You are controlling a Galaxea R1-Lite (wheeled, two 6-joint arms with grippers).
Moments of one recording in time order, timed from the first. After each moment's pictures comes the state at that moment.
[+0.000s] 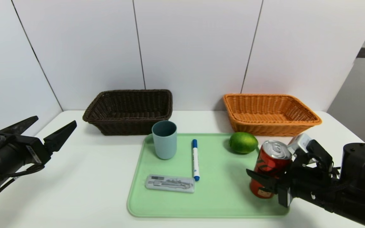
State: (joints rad) left arm -0.04 1.24 -0.24 -1.07 -0.13 -0.02; right arm 0.38 1.63 -0.20 -1.12 0.30 -0.17
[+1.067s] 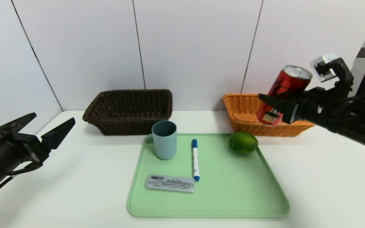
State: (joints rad) left arm -0.04 1.23 -0.25 -1.07 -0.13 -0.02; right arm 0.23 1.57 -0.75 -0.78 0.23 -0.11
